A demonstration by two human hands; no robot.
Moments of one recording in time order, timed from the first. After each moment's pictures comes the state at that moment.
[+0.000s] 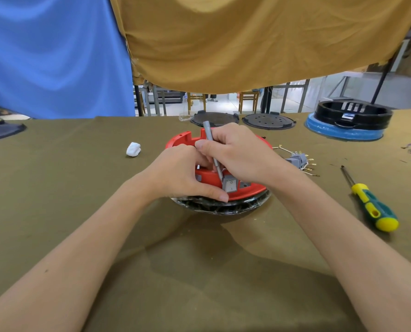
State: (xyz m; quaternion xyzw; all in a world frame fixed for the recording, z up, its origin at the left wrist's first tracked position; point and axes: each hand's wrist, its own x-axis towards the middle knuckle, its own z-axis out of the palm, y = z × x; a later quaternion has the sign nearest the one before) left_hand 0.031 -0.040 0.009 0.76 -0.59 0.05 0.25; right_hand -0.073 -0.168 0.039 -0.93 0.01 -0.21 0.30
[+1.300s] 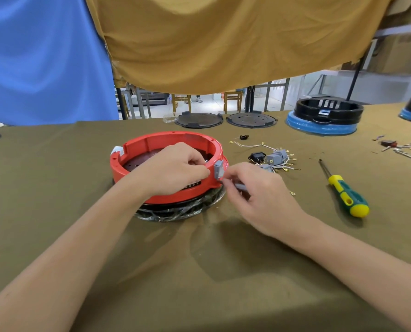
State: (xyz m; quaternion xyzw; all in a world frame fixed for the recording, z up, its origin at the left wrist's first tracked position) left_hand 0.004 -0.048 0.026 0.82 -0.51 -0.05 0.27; right_hand -0.137 -0.184 -0.034 -0.90 -0.03 -0.41 0.15
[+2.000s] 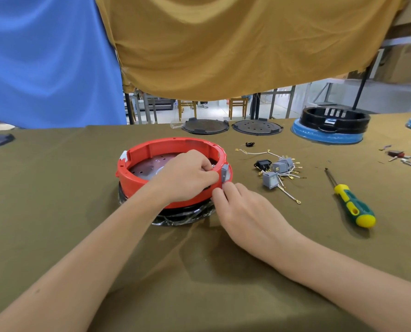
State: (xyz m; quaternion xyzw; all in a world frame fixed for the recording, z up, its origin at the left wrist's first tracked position) left_hand -0.008 -0.055 0.026 0.84 -0.46 -0.02 0.28; right_hand -0.127 -0.154 -0.040 -0.89 -0.04 -0.39 -0.22
